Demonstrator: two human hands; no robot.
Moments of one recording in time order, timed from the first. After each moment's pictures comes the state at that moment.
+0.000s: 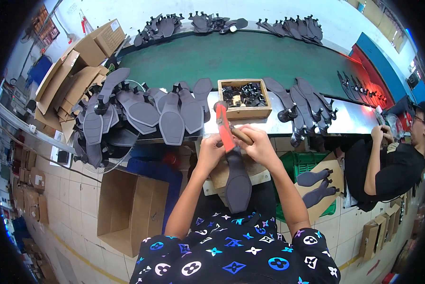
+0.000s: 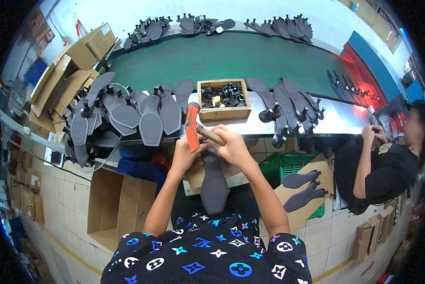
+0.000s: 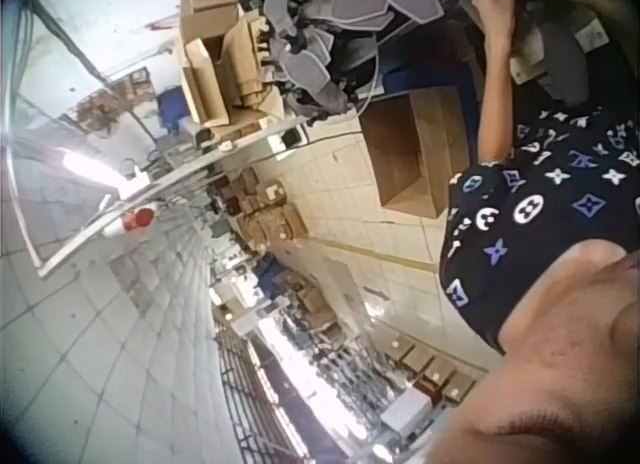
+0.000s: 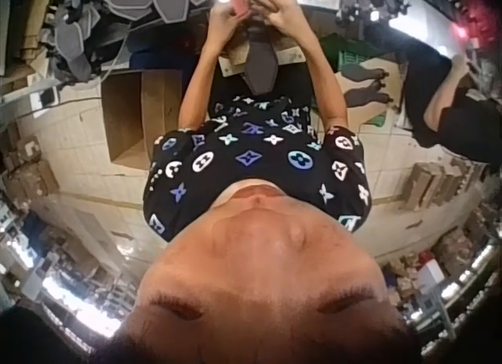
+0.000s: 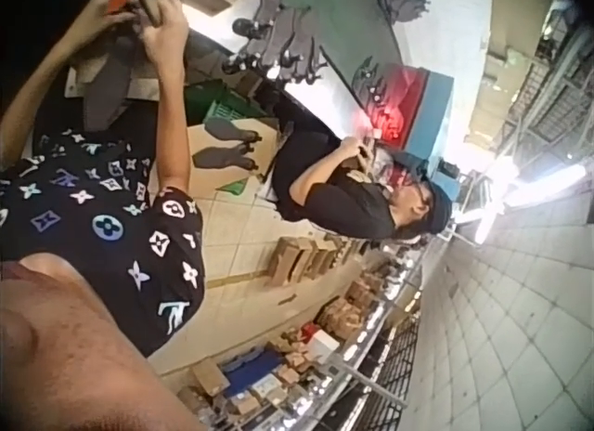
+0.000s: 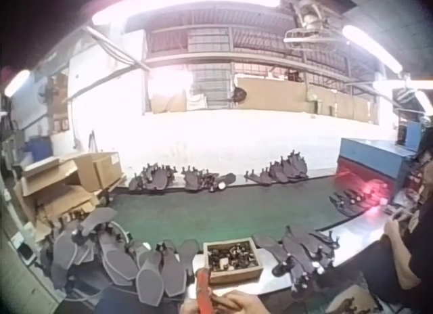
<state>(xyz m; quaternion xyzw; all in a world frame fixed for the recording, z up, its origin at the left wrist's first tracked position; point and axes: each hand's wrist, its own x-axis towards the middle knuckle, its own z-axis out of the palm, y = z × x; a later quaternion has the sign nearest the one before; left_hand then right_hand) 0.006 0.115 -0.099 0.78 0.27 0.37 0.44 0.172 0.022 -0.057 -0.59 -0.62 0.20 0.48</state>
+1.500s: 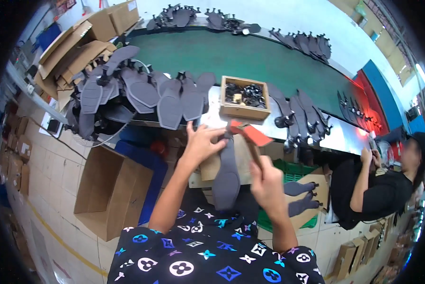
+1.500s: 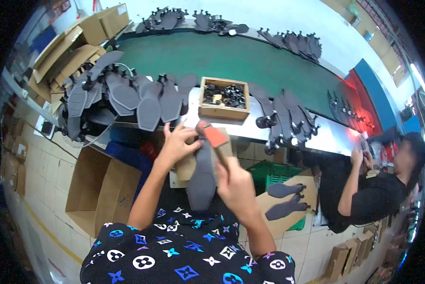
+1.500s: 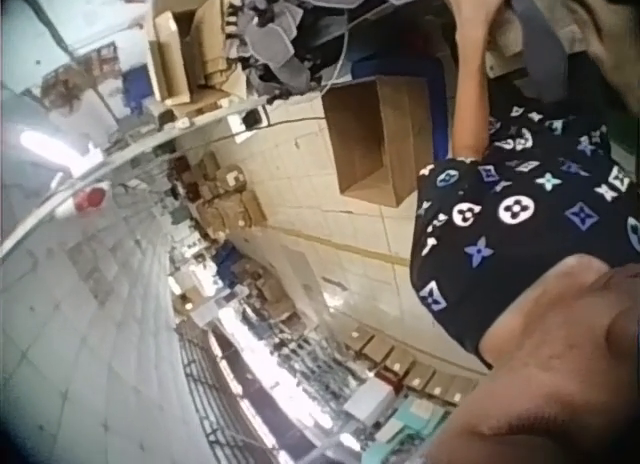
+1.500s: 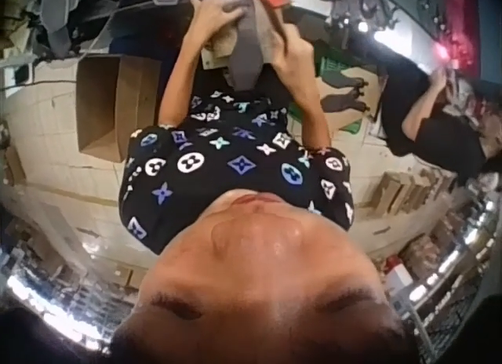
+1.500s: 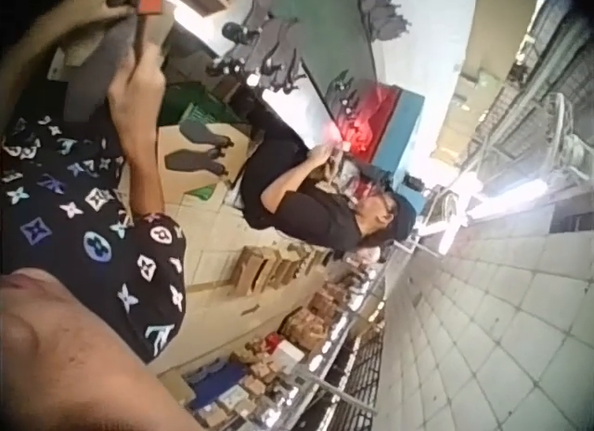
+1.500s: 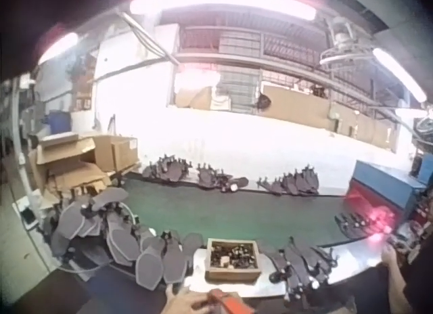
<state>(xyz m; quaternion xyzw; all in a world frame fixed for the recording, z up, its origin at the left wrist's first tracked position) -0.007 0.117 -0.103 0.88 0.33 0.22 0.24 0.122 -0.080 -0.002 -0.70 -0.57 0.12 0.42</state>
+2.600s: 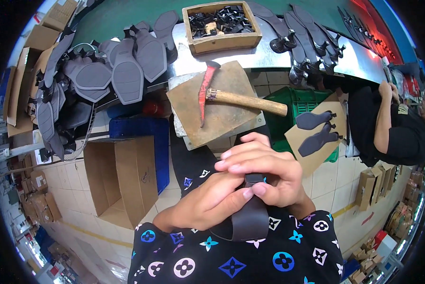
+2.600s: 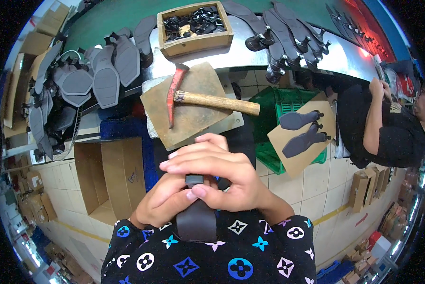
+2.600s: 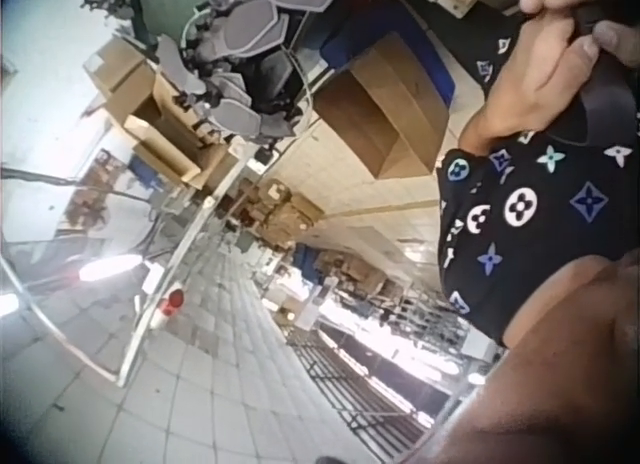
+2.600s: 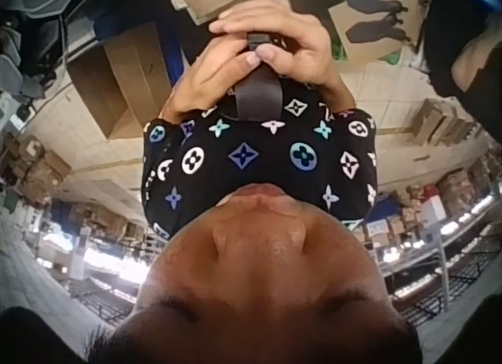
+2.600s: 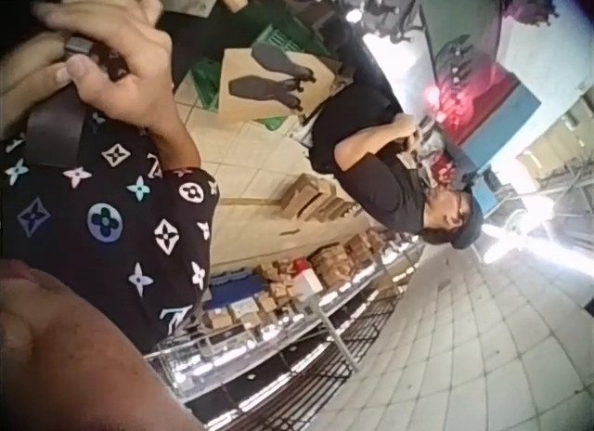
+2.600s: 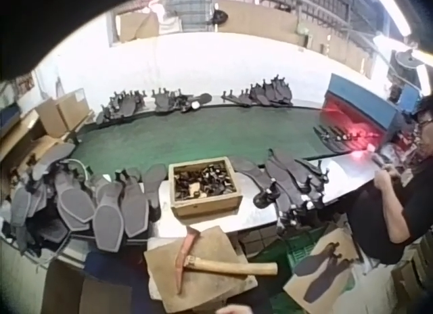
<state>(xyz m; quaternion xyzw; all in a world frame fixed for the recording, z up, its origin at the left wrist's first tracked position) -0.052 -0.007 0.018 0.65 0.10 0.05 0.75 0.117 -0.102 -0.002 -0.46 -0.57 0.34 0.60</state>
